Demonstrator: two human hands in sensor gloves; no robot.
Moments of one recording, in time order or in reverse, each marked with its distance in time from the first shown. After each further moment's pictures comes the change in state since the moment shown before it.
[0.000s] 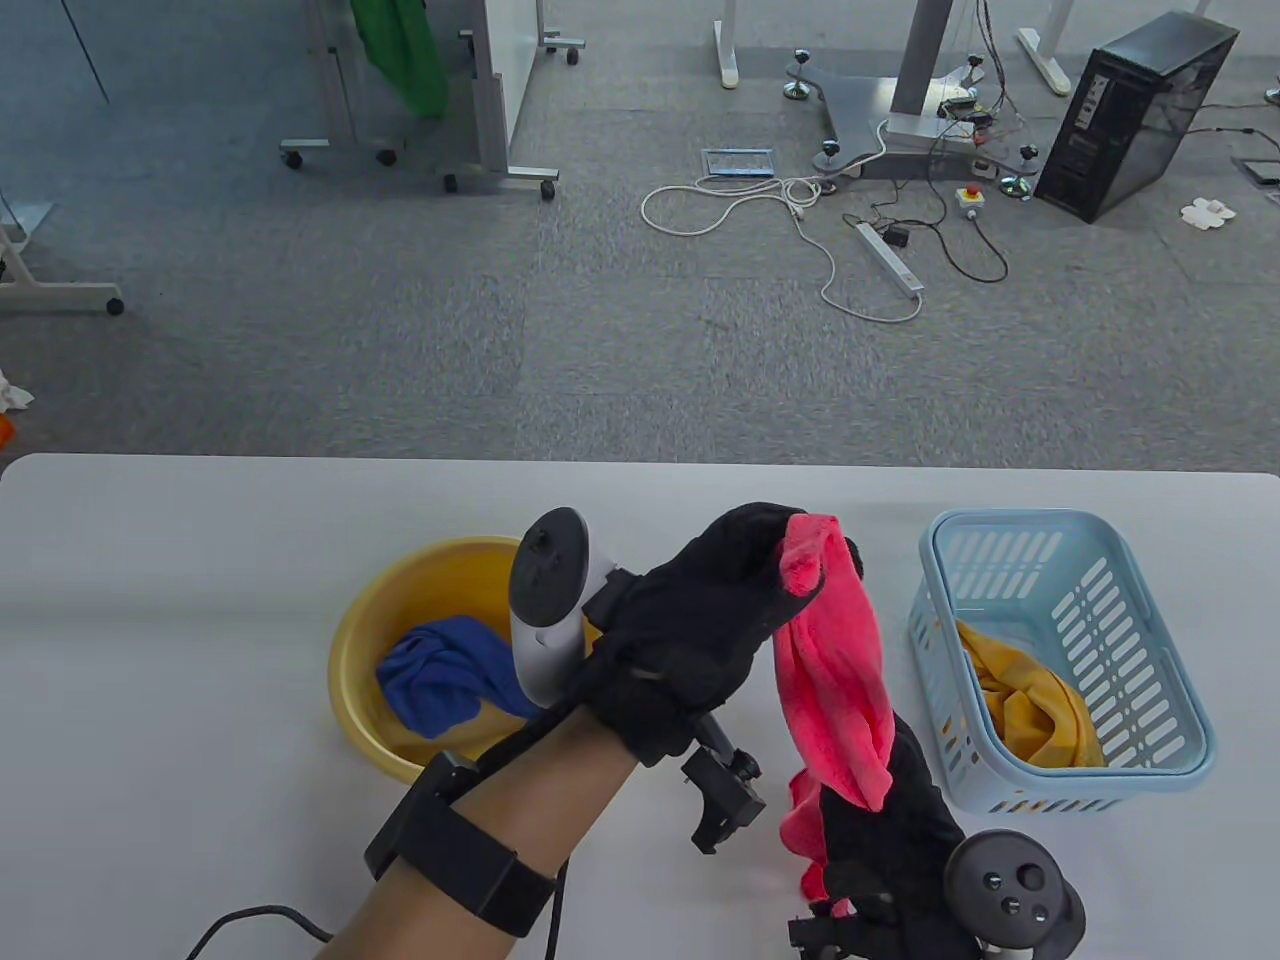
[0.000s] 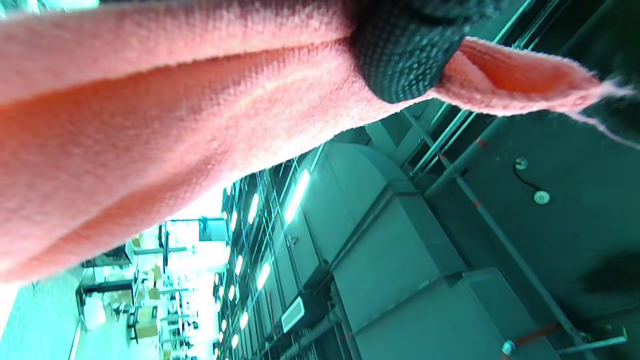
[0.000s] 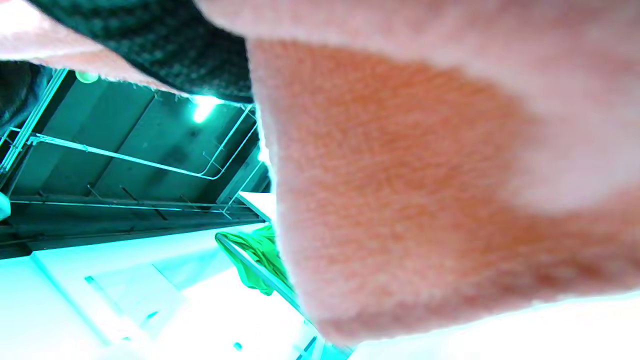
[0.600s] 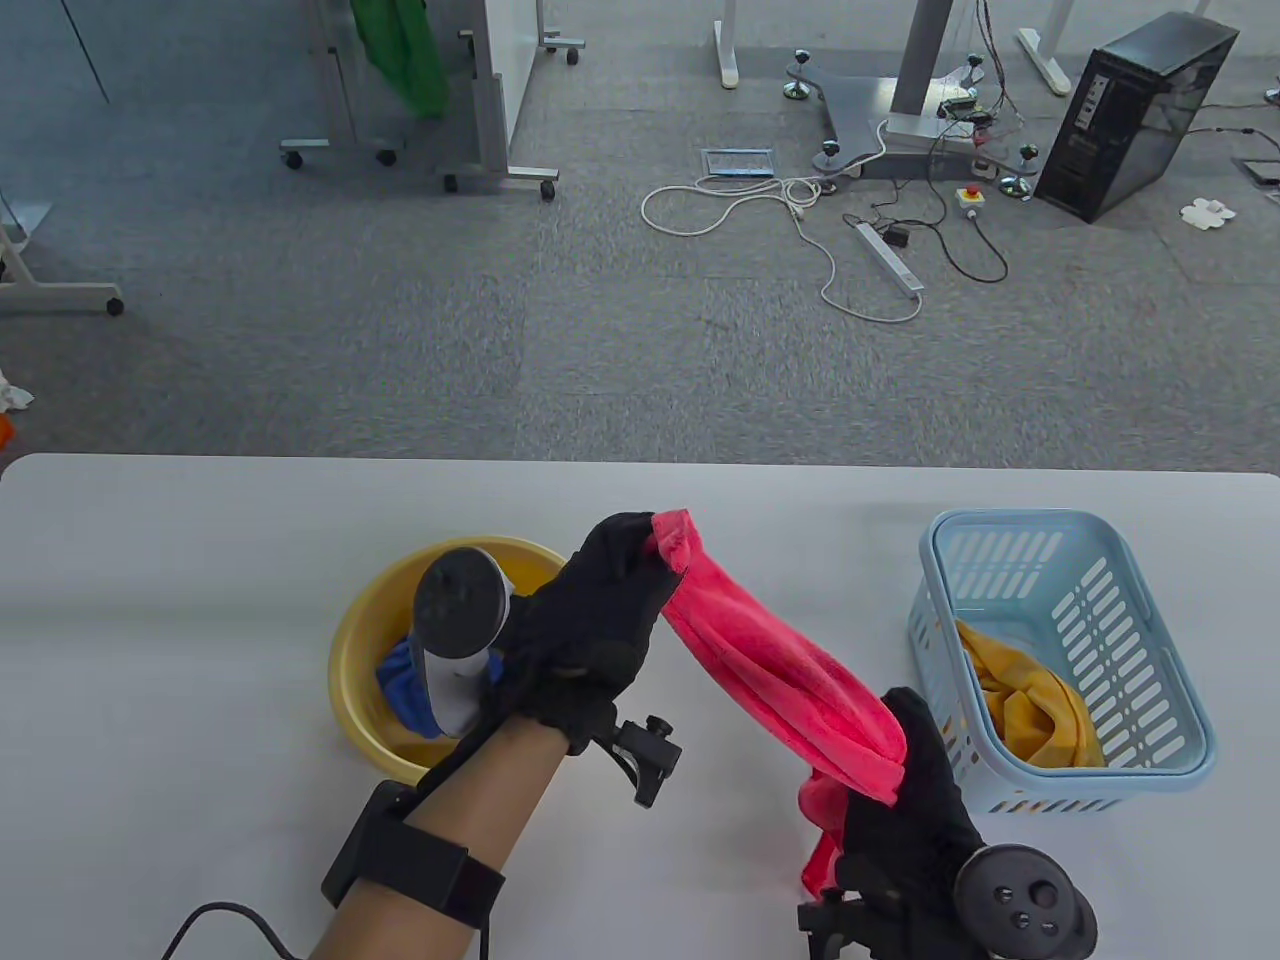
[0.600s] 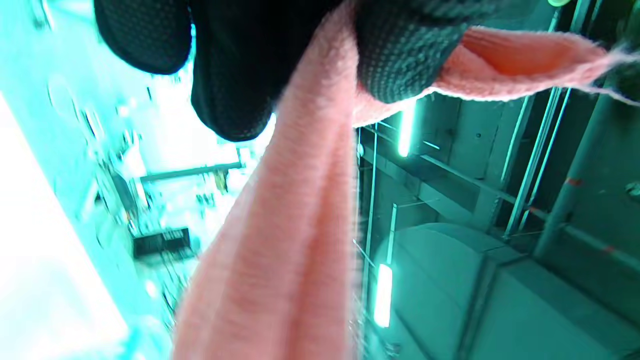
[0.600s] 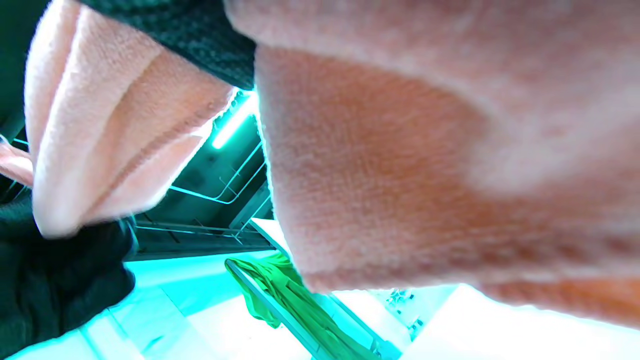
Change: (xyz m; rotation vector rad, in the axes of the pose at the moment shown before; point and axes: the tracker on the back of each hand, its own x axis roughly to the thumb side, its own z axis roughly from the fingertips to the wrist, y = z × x) left_hand -0.047 0.070 0.044 0.344 0.142 -0.405; right_hand 0.001 -0.011 0.001 -0.111 -0.066 0.015
